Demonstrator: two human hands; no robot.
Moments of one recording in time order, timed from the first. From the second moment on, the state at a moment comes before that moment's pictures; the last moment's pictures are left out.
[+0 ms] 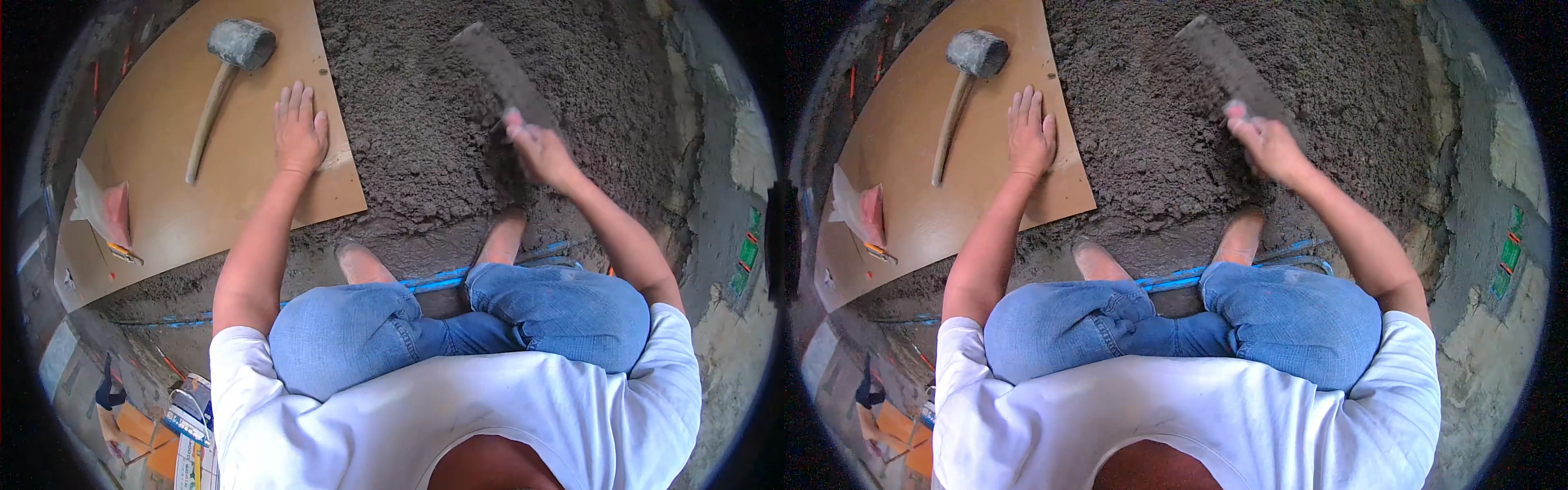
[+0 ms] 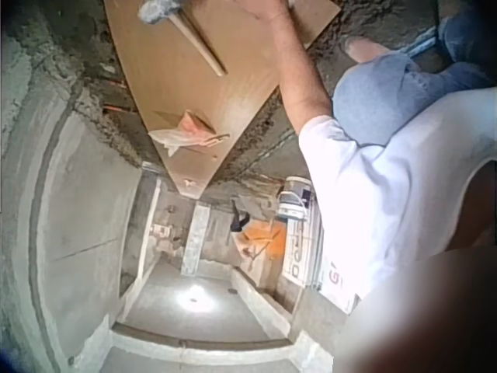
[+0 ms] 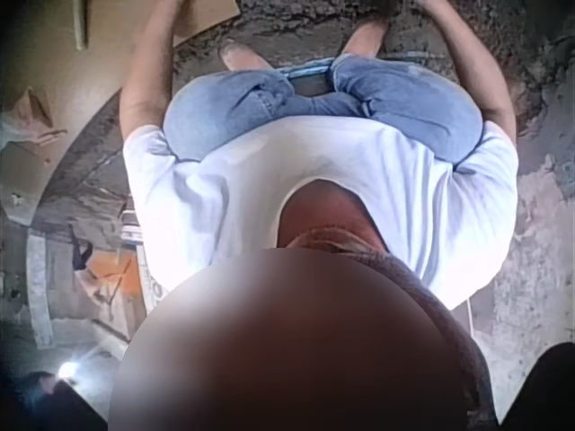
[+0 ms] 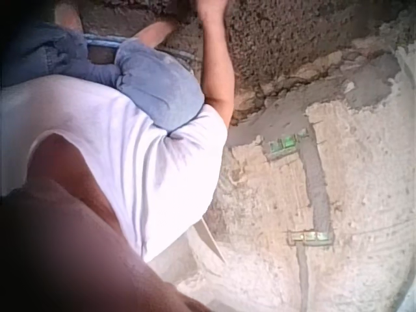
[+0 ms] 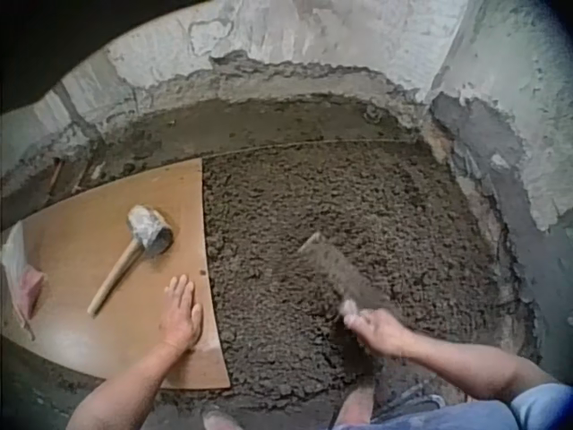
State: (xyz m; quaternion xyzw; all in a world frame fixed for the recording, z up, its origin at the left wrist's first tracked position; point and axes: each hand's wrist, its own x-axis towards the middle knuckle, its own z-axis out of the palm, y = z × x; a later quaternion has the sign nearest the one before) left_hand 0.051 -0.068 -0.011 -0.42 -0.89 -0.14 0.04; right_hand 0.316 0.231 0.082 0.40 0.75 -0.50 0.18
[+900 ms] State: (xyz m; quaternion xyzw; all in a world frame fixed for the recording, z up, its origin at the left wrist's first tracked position) left_hand 0.053 -0.067 -0.008 -0.42 -0.90 -0.14 0.03; right_hand 0.170 0.252 0.097 0.23 0.85 -0.41 0.25
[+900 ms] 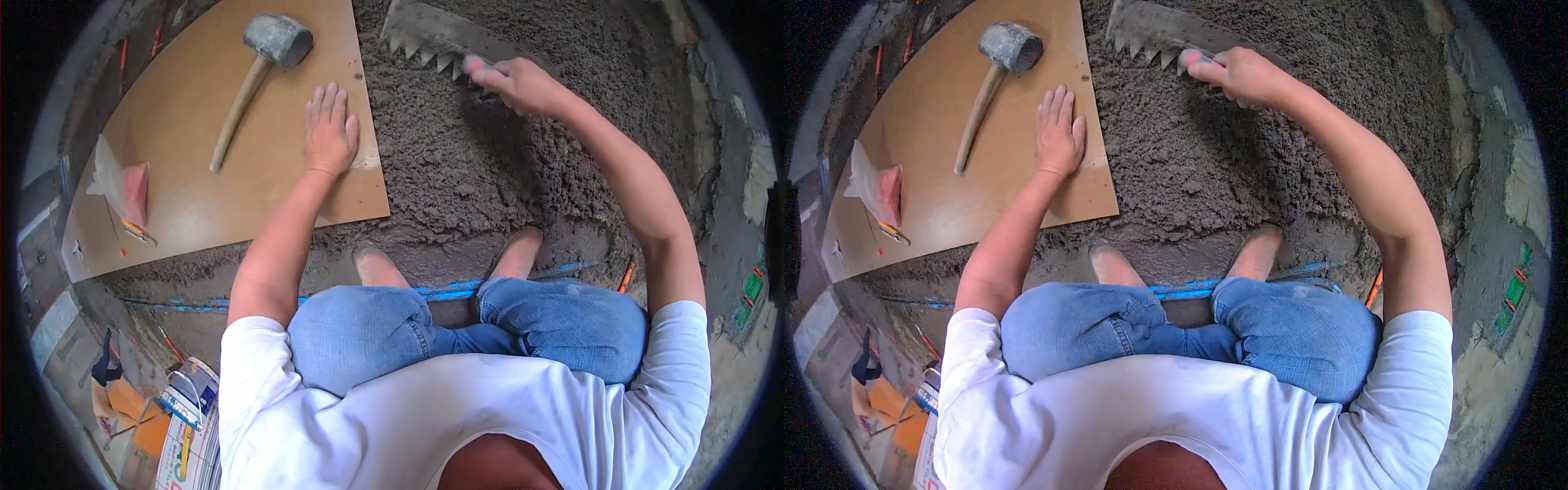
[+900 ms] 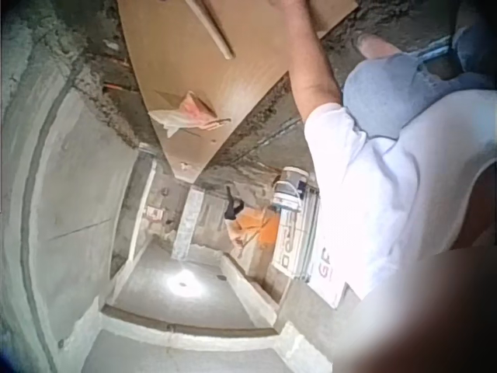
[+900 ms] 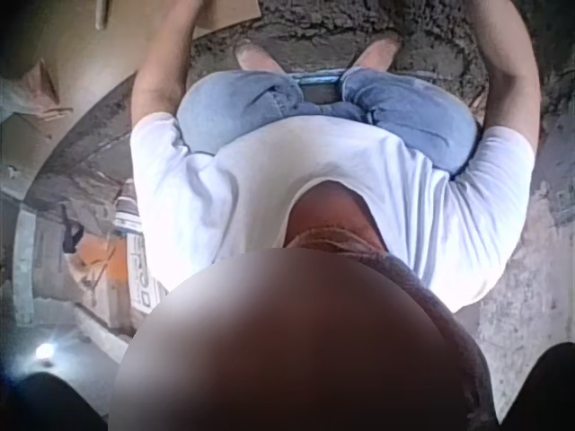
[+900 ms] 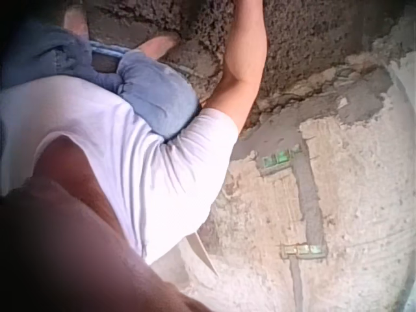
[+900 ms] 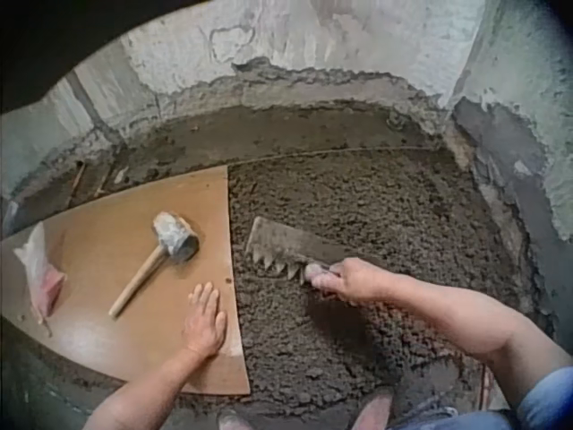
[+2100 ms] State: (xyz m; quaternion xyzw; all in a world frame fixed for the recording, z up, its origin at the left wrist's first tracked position) left_hand -0.003 -0.052 -0.001 -0.34 -0.93 -0.14 0.03; right_hand -0.020 0.303 0.086 0.25 0.85 -0.44 0.15
